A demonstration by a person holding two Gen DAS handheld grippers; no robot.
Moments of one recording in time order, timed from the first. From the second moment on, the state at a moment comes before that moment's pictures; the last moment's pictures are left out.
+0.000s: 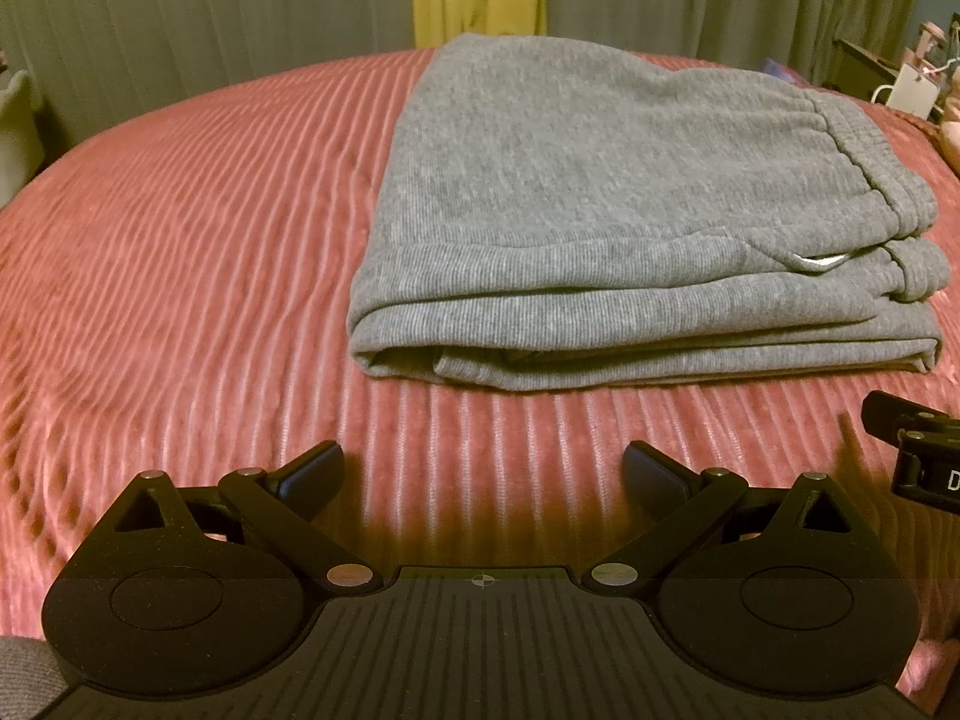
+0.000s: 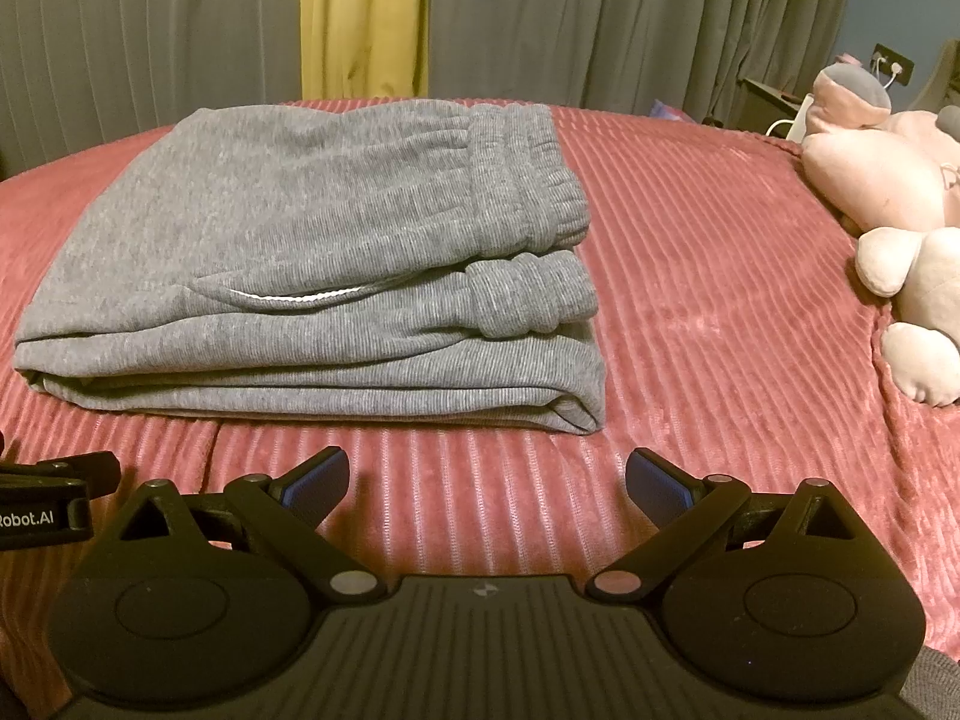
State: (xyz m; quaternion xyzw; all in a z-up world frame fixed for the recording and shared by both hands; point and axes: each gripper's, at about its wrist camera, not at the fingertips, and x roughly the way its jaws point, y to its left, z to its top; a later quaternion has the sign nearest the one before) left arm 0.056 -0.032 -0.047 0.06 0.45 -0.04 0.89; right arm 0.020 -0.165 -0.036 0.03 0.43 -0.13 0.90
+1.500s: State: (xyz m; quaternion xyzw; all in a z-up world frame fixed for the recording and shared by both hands) left arm 0.056 -0.031 -0.048 0.05 0.45 -0.04 0.89; right arm 0.019 -0.165 -0.039 0.03 0.43 -0.13 0.89
